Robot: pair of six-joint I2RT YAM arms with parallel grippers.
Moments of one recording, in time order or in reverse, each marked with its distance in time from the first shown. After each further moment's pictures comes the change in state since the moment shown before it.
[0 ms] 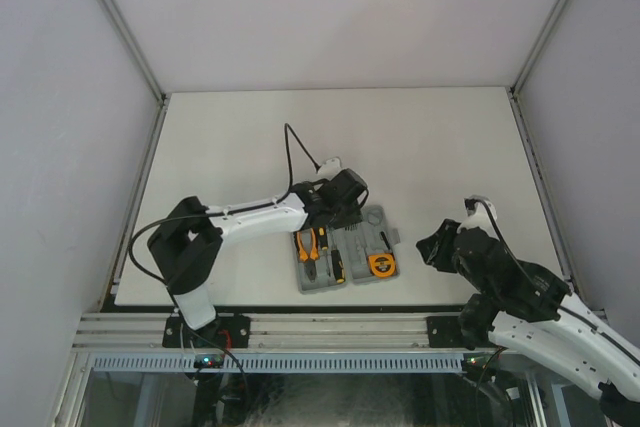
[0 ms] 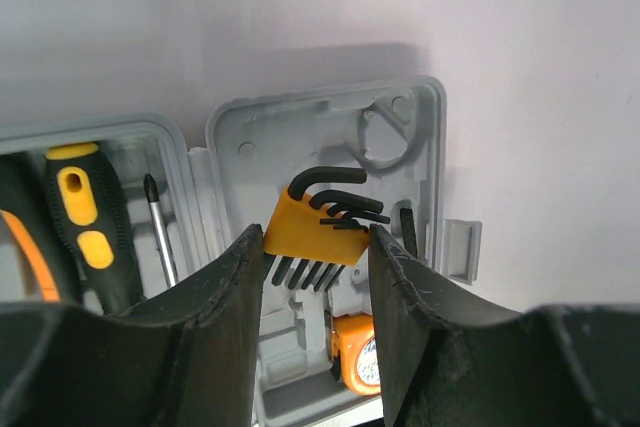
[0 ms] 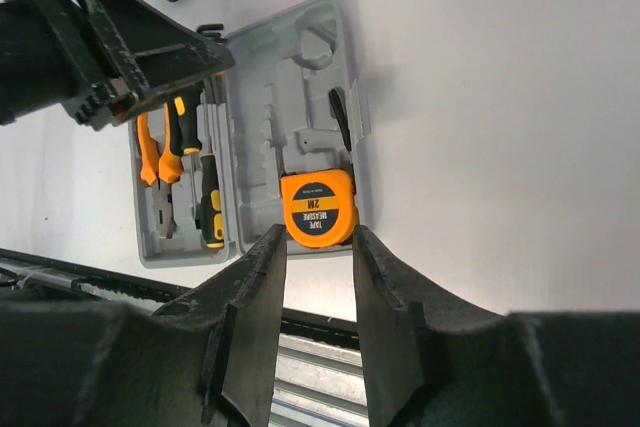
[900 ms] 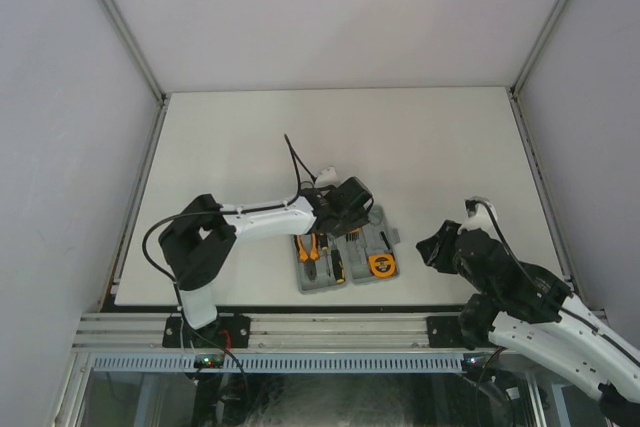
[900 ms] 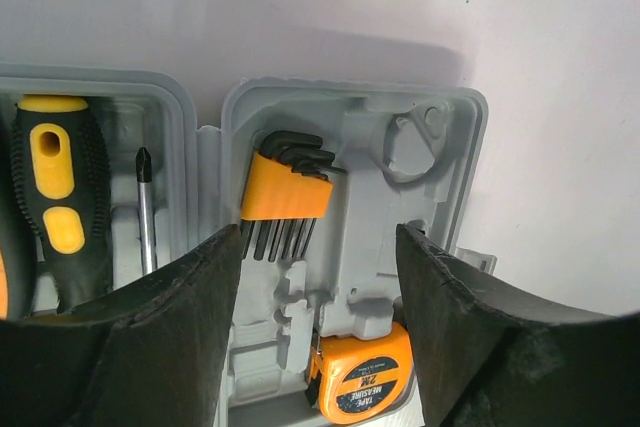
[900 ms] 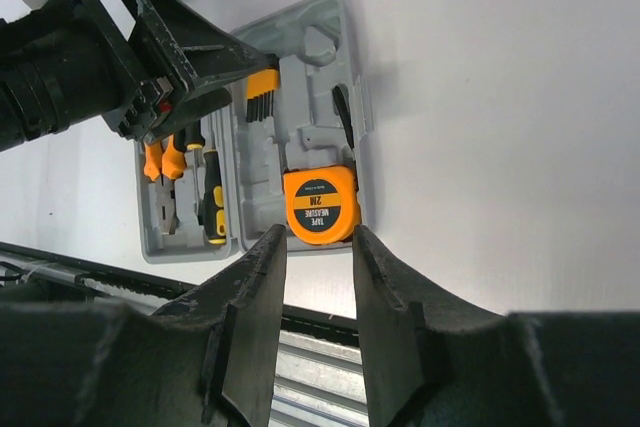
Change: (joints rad) left arm -0.024 0.078 0.000 -0.021 -0.032 -0.227; right arm 0.000 -0.031 -0.011 -0.006 -0.008 -0.005
